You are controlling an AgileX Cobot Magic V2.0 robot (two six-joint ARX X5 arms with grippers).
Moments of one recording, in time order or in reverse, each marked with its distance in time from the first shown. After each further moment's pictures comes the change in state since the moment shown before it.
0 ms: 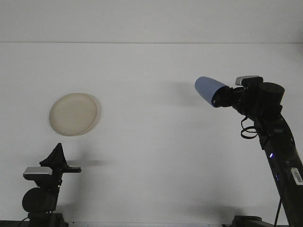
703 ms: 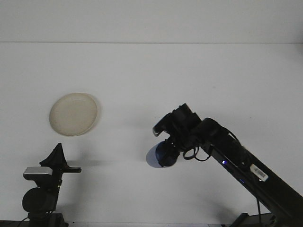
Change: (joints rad) left arm 0.000 0.000 0.000 0.000 0.000 0.000; right arm 0.727 0.170 0.270 -0.840 0.335 -0.227
